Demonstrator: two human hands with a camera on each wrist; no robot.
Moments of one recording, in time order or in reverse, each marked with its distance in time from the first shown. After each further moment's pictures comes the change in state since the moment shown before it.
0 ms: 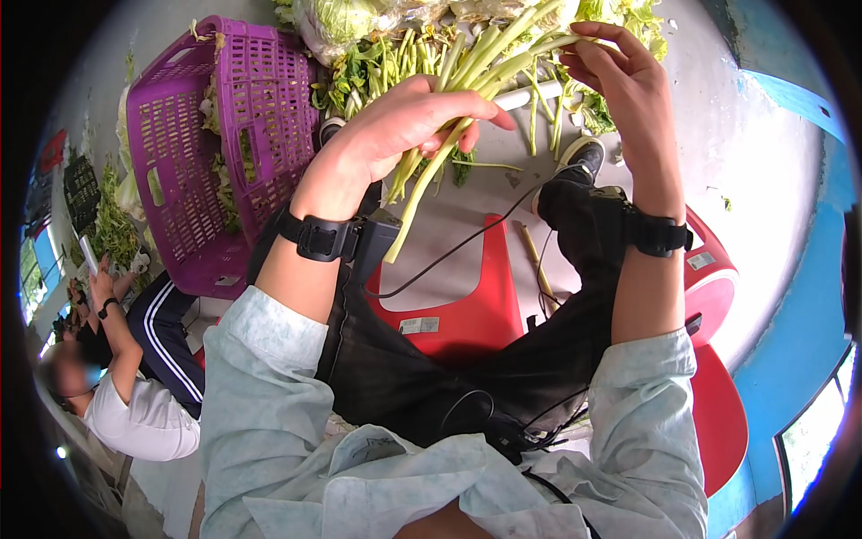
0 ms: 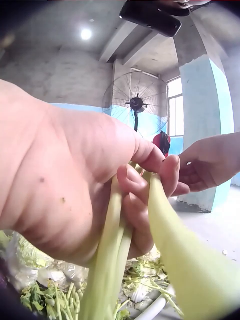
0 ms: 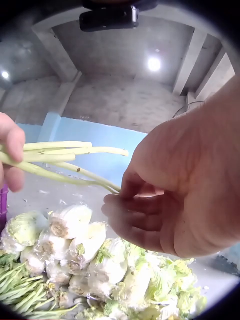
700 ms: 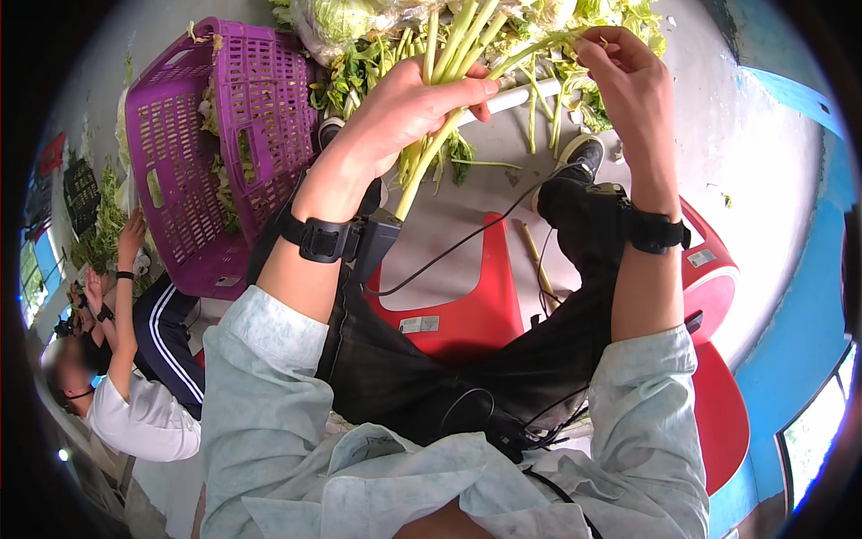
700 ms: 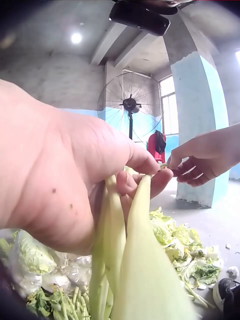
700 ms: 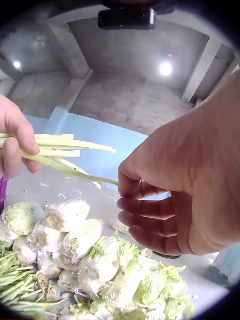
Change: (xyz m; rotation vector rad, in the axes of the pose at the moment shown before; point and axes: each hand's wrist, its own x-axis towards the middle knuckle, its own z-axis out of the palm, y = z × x) left_hand 0.006 -0.003 0.003 -0.051 0.176 0.134; right_hand -0.001 0.001 0.000 -0.423 0.180 -0.080
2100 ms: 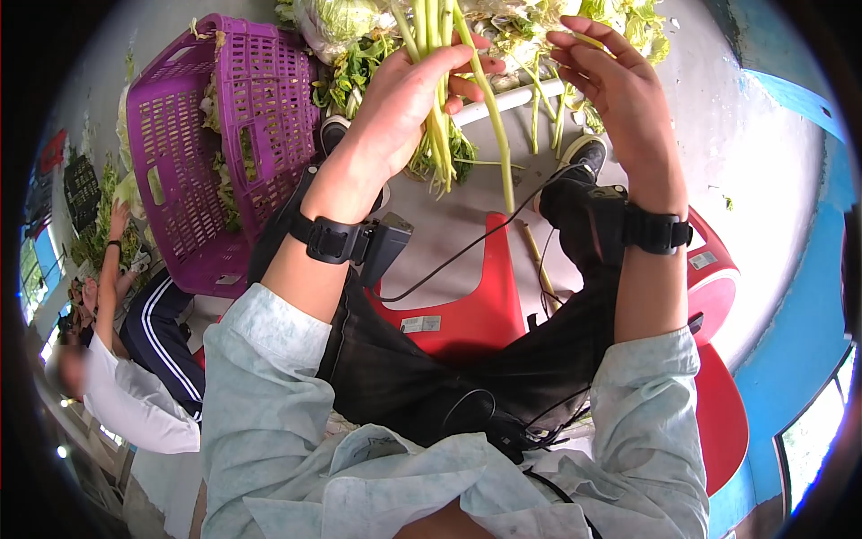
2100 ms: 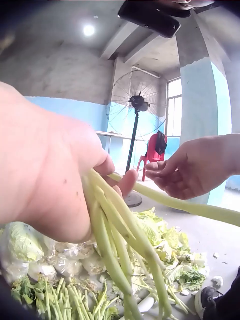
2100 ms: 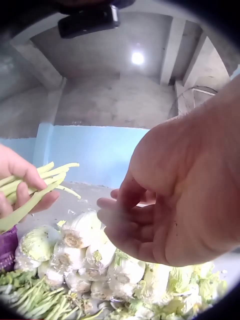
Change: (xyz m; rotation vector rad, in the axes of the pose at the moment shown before) left_hand 0.007 -0.010 0.003 -0.356 0.147 0.112; right_hand -0.001 -0.005 0.008 0.742 -0.304 0.263
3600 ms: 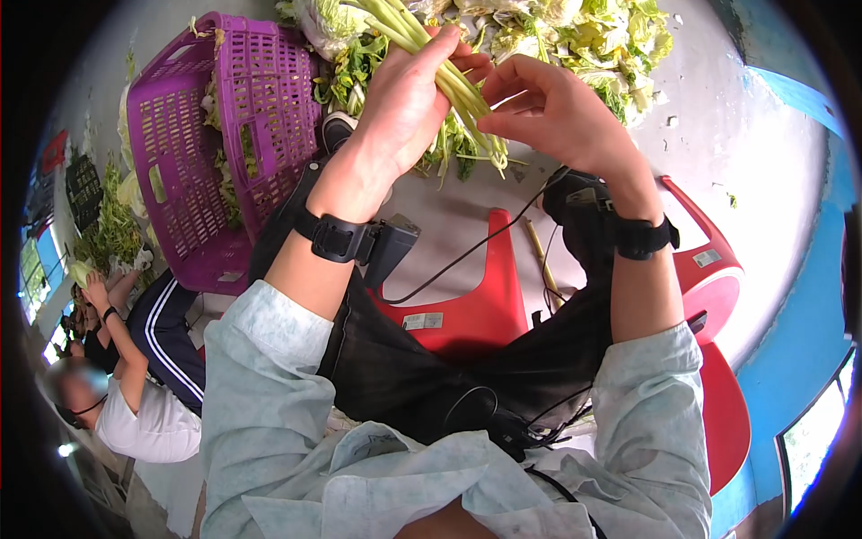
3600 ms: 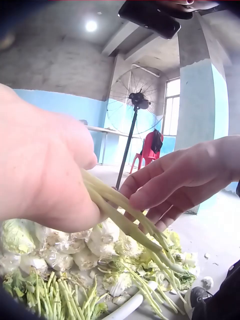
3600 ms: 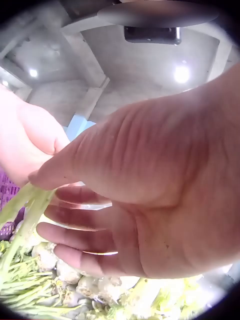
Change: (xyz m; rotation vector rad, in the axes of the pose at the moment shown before) left_hand 0.010 -0.019 -0.004 -0.336 0.038 0.078; right_hand -0.015 0.018 0.036 -0.566 -0.344 -0.086
